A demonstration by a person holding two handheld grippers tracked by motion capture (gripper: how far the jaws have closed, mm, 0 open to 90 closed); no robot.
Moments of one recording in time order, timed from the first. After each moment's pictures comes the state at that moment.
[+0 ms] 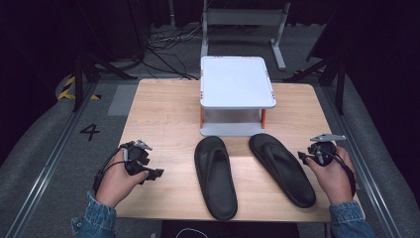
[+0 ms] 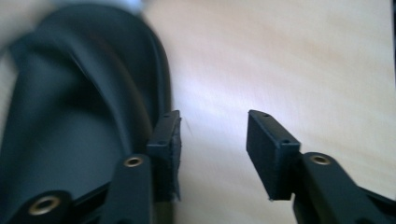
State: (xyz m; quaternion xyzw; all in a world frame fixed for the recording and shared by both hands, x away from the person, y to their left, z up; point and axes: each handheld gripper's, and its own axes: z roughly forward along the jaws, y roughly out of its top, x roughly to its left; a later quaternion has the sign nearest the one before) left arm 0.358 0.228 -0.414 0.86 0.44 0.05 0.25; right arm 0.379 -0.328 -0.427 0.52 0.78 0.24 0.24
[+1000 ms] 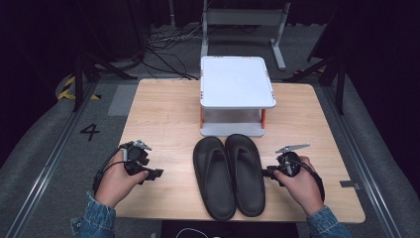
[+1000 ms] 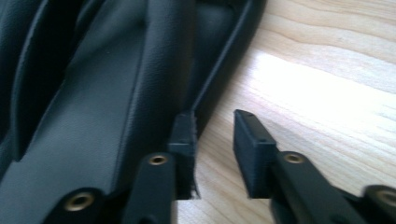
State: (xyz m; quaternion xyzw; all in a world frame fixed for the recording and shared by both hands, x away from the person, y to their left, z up) left arm 0.357 0.232 -0.415 0.86 0.45 0.05 0.25; right arm 0.360 -0.240 -0.448 0.49 0.81 0.30 0.06
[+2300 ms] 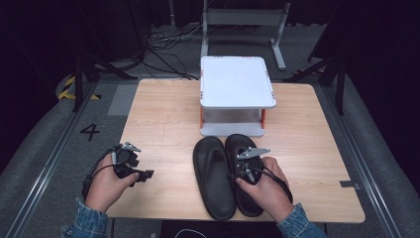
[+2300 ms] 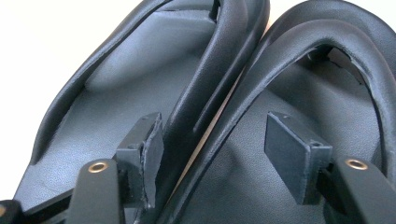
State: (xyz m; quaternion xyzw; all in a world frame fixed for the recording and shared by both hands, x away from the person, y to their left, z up) left arm 0.345 0.255 -0.414 0.84 0.47 0.07 0.24; right arm 0.336 -0.130 -0.424 0.43 0.84 0.31 0.11
